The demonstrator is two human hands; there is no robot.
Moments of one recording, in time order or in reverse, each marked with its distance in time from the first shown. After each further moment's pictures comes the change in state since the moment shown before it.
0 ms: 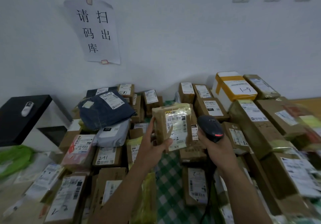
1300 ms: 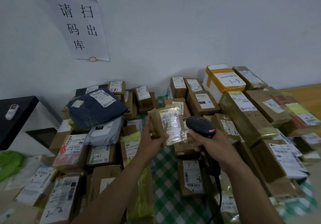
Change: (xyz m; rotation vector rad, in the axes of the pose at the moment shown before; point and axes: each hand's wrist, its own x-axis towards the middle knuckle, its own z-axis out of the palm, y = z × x) left_hand 0.030 -0.035 0.014 0.078 -0.037 -0.069; right_hand -0.020 -0.015 -0.016 -0.086 -0.186 0.100
